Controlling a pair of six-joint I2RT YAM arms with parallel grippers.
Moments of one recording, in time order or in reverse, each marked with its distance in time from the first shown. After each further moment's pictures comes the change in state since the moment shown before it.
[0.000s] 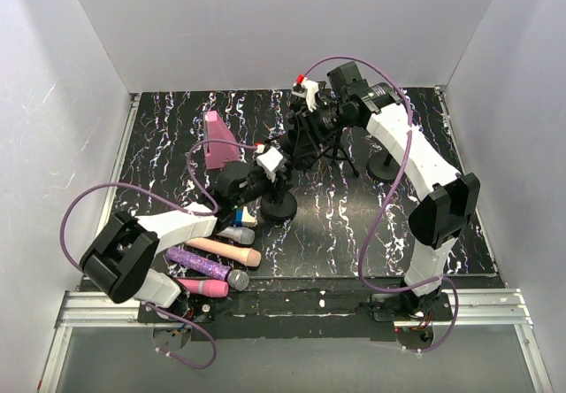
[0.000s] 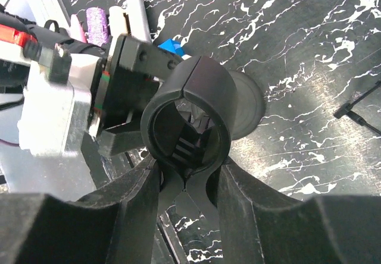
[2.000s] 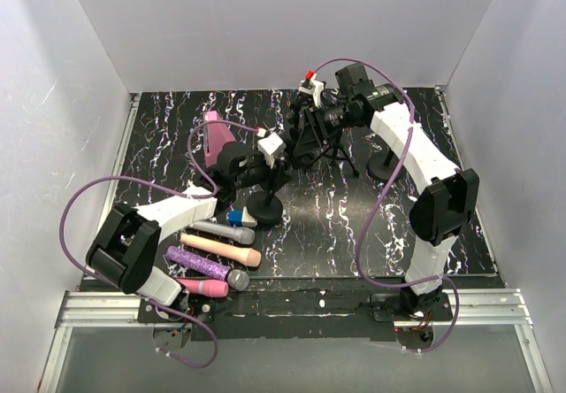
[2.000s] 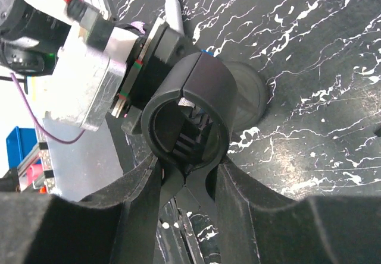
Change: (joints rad) left arm 0.089 0.040 0.157 -0.219 0.168 -0.016; right arm -0.060 0.019 -0.048 0.057 -0.201 0.066
